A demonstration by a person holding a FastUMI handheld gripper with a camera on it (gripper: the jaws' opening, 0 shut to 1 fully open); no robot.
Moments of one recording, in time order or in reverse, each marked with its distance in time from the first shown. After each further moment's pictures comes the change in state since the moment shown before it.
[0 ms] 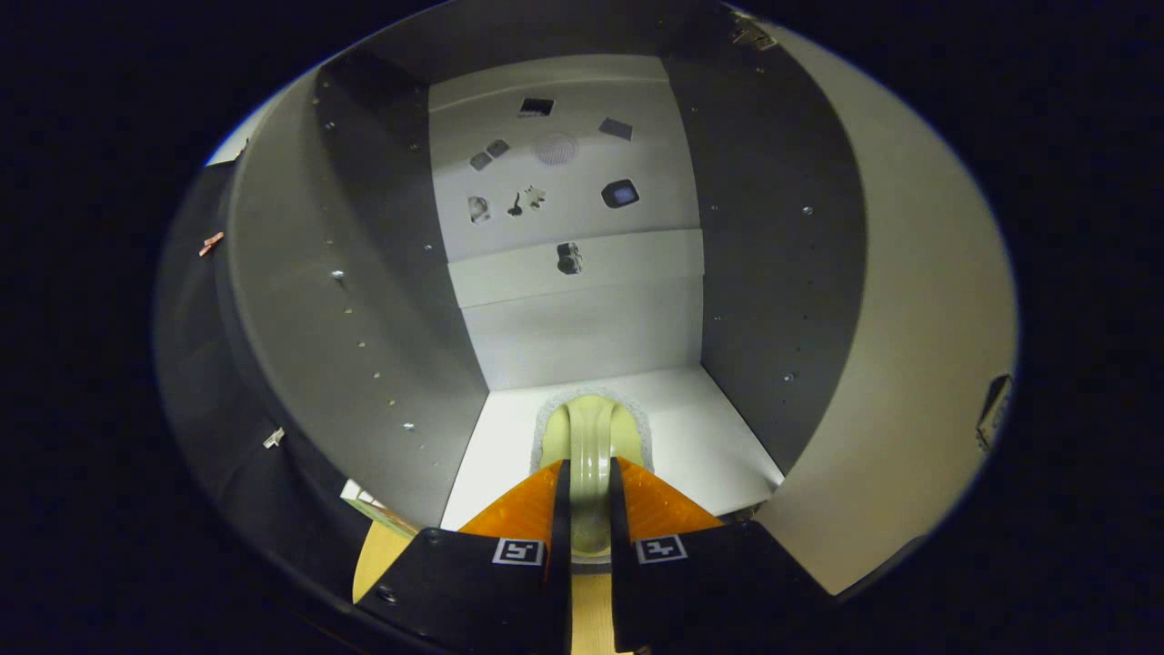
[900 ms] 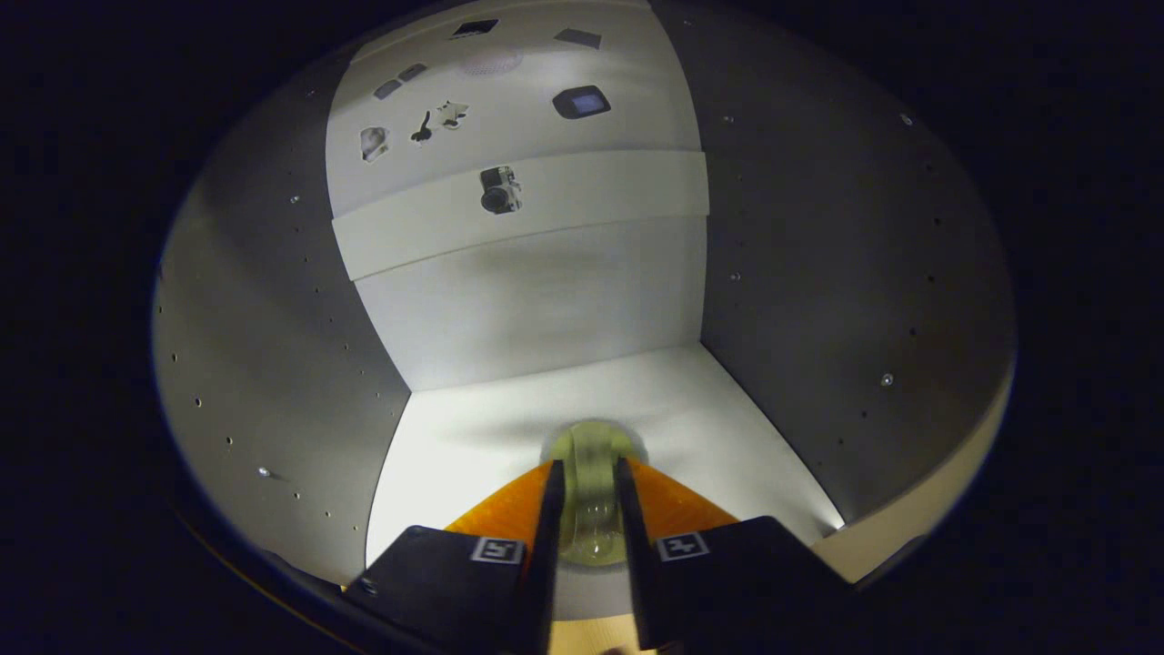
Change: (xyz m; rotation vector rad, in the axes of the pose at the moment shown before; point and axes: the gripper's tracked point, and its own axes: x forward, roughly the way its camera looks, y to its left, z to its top) arm 0.123 -0.028 -0.023 0.039 0.092 -0.105
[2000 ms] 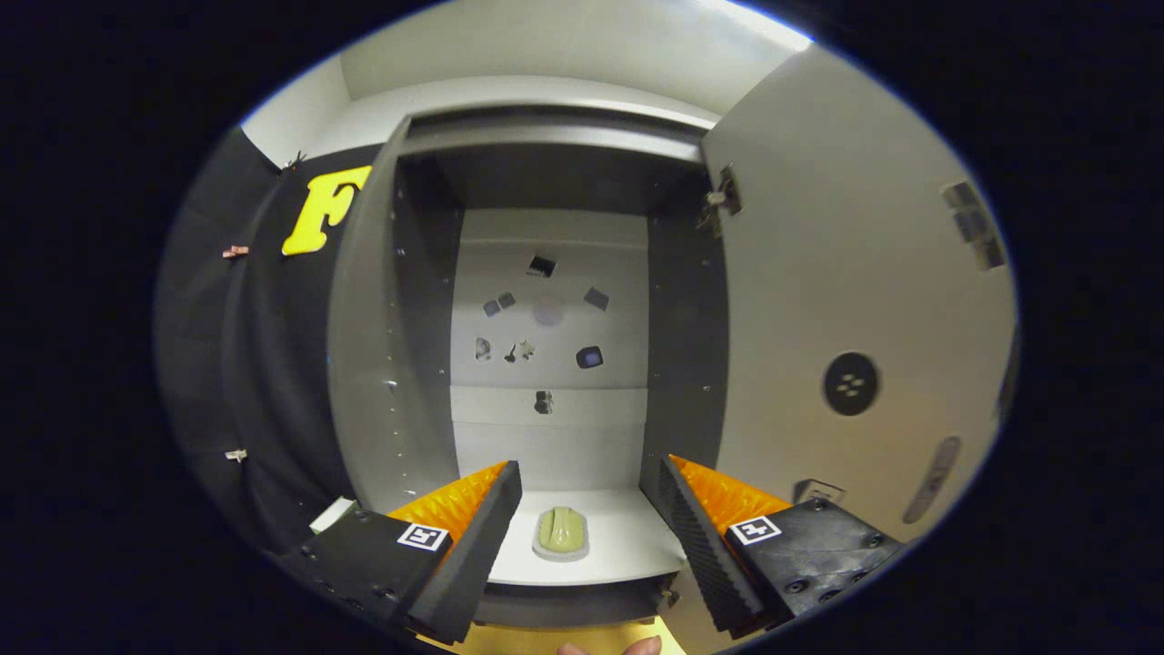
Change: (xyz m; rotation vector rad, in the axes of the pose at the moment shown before) arm -0.288 -0.013 0.071 -0.137 -0.607 0.038
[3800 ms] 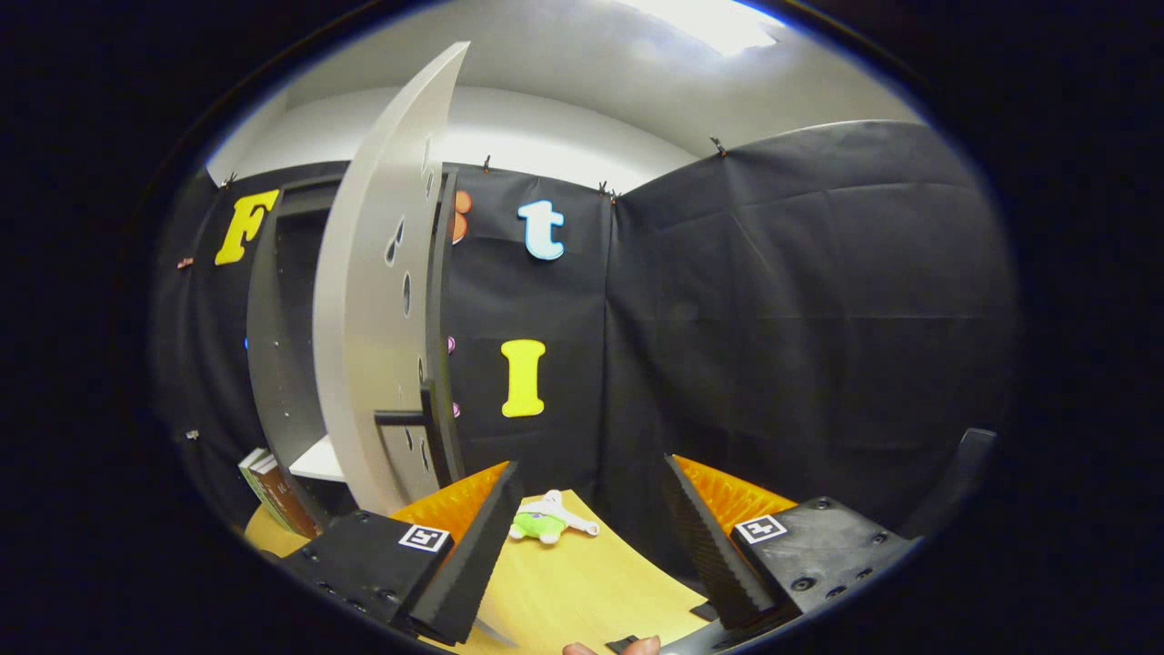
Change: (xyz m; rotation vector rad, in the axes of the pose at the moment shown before) arm -0.202 -0.309 -0.031 -0.002 0.081 -0.309
